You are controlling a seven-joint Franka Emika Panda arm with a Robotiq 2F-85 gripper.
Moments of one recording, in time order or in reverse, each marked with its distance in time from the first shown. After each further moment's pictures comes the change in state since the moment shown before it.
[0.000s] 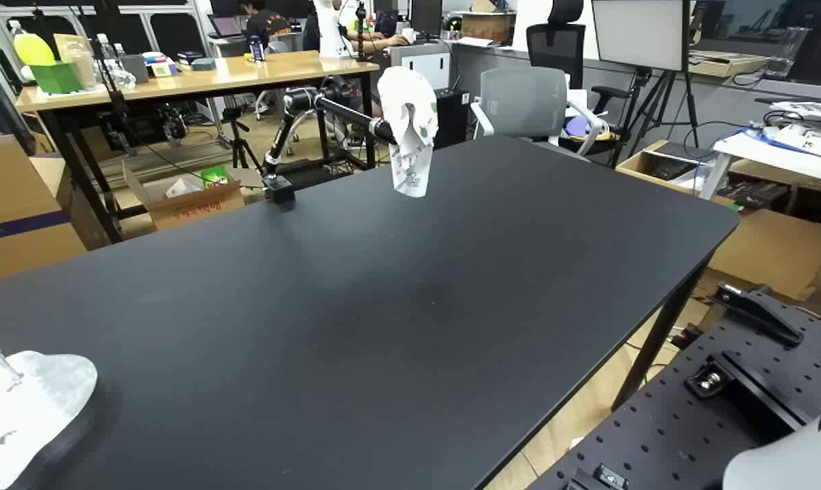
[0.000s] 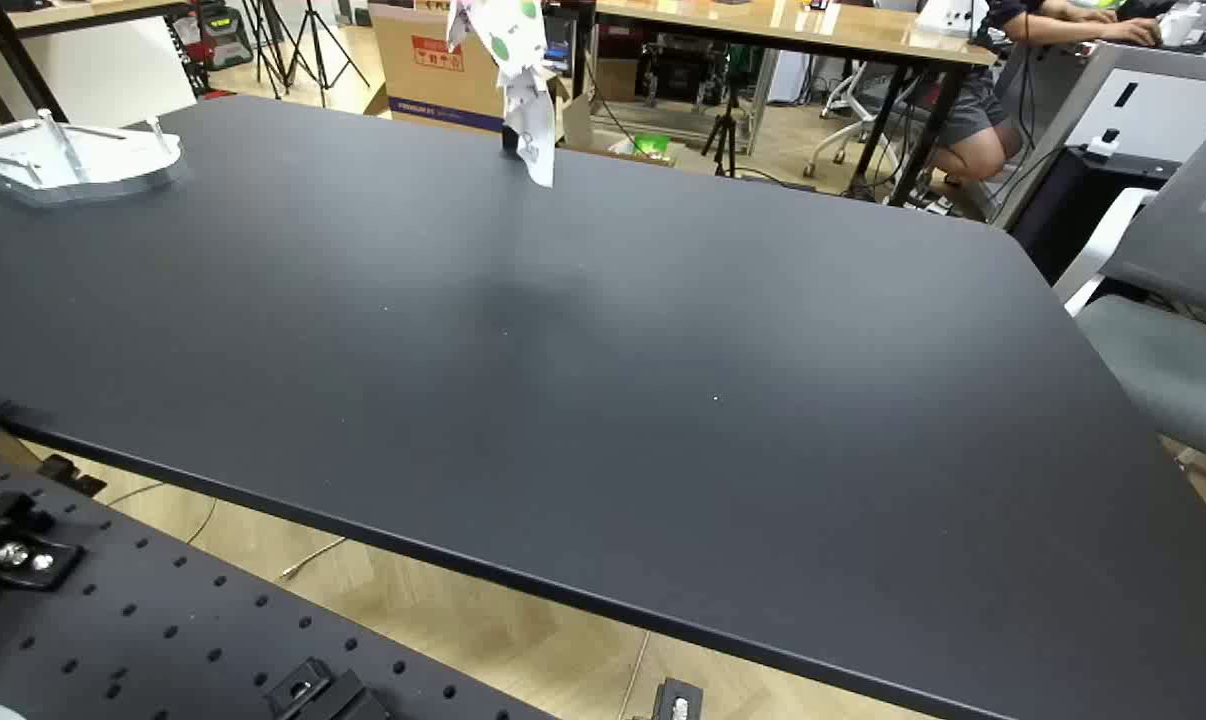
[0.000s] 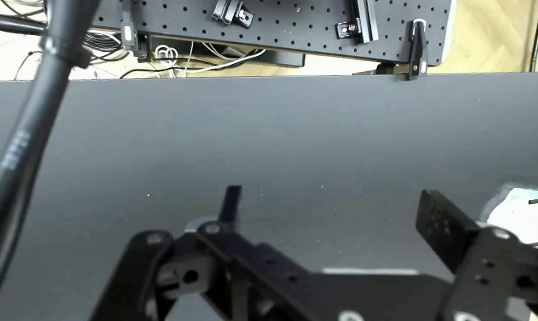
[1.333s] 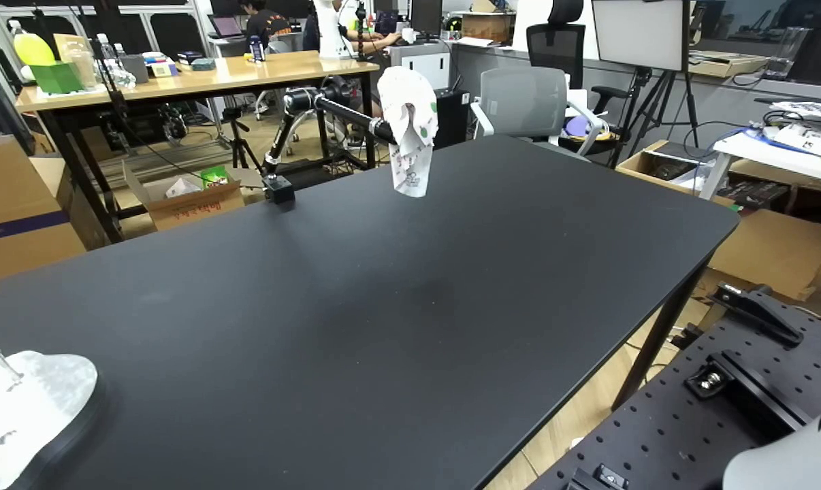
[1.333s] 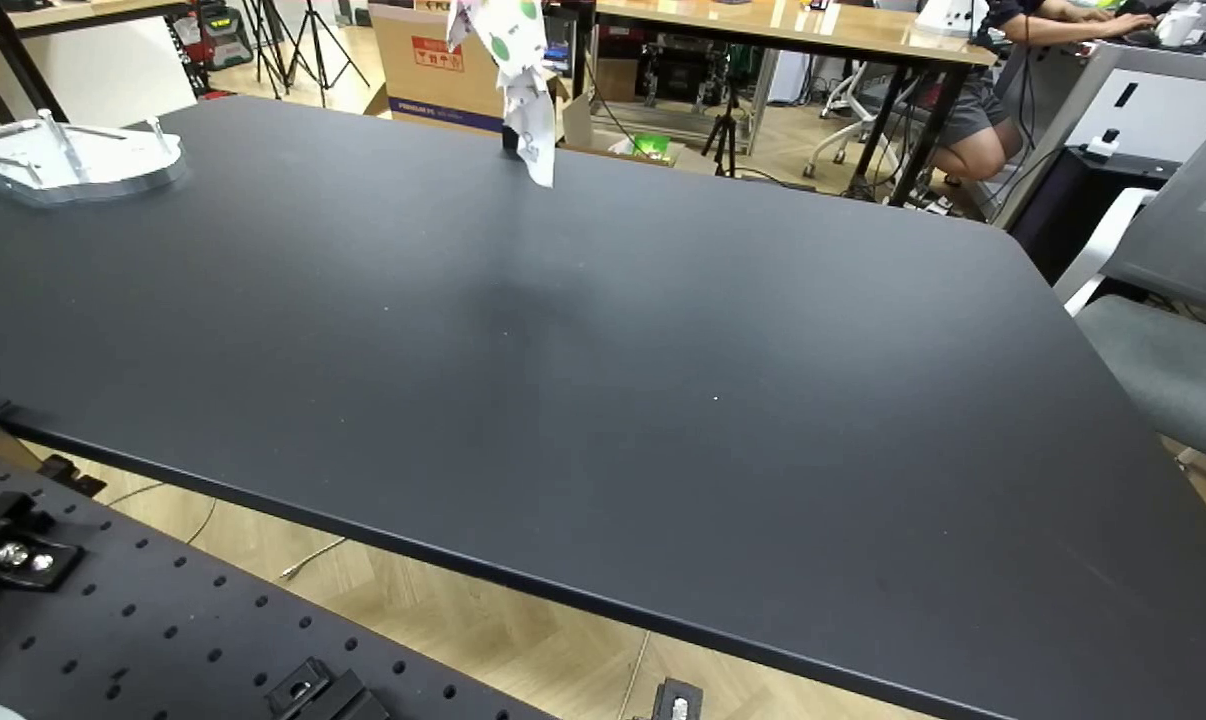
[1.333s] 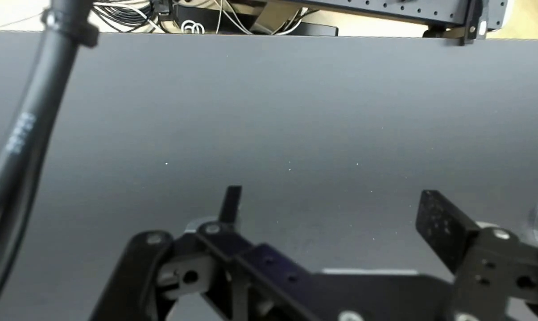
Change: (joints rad) arm -0.004 0.129 0.048 -0.046 -0.008 0.217 0.000
